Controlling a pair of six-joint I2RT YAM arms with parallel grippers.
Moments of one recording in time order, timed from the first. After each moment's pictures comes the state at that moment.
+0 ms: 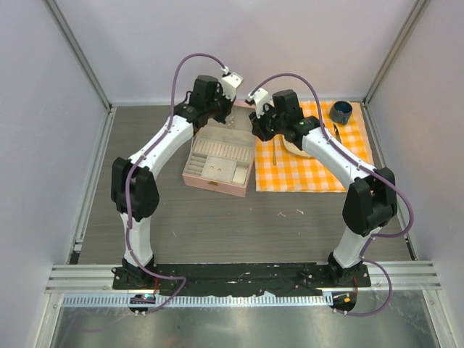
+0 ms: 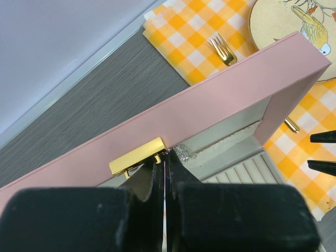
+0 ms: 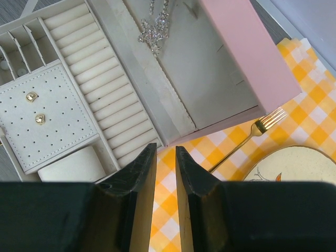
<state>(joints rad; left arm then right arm) -0.47 1.99 1.88 -0.38 0.14 0.22 0.45 1.74 1.53 -0.37 -0.25 -0.30</state>
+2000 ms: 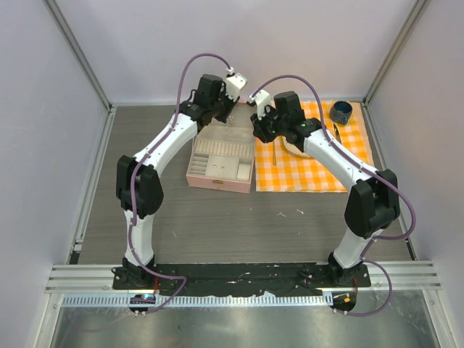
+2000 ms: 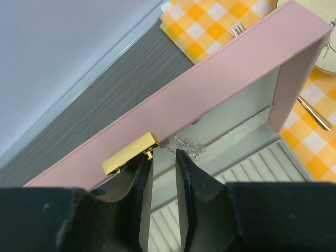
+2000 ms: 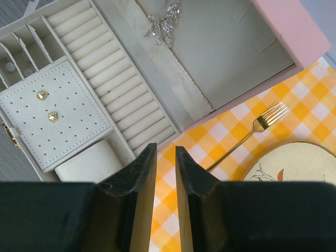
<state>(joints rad) -0.49 2.04 1.95 -0.43 0.05 0.29 0.44 1.72 1.50 -0.36 -0.25 -0.30</state>
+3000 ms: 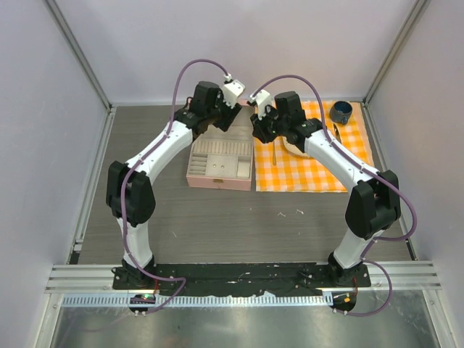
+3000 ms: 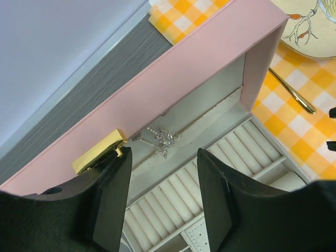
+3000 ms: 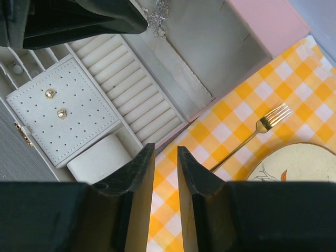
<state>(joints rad) -0.49 1.92 1.77 -0.36 0.07 0.30 0.44 1.71 1.49 -0.36 -0.26 -0.29</state>
